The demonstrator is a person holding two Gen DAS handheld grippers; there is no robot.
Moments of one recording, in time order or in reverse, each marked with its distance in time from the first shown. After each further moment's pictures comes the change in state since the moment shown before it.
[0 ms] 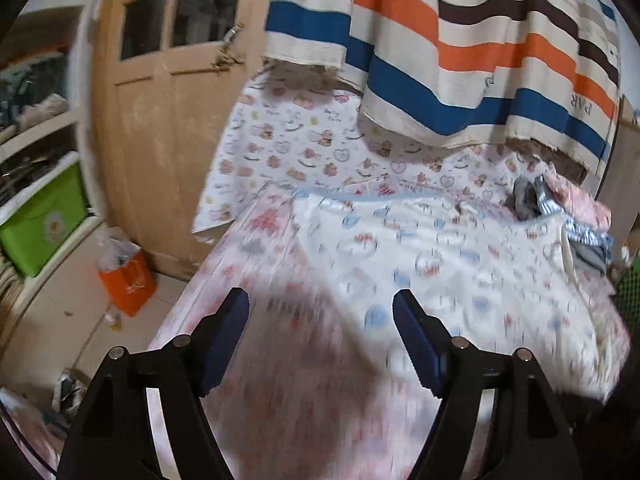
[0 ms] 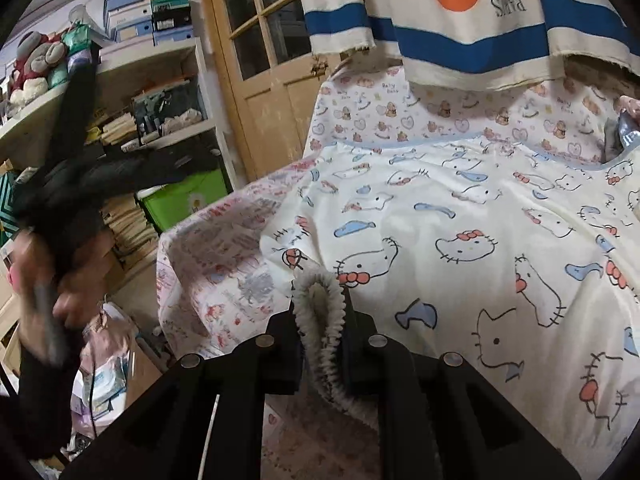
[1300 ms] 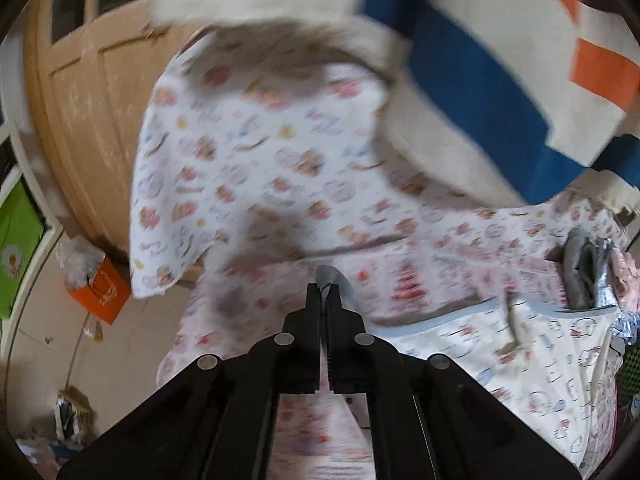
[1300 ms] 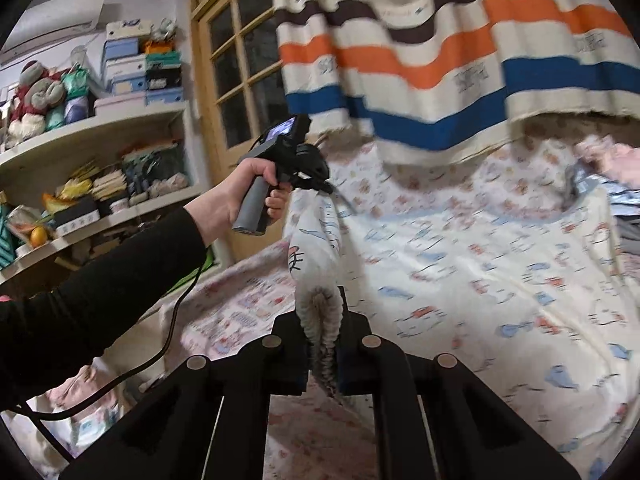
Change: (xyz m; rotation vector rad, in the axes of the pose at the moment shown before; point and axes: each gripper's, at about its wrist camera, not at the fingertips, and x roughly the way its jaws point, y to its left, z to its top) left arm 0.197 -0.032 0.169 -0.001 0.211 -0.014; right arm -0.064 -0.001 0.016 0.033 -0.269 -0.120
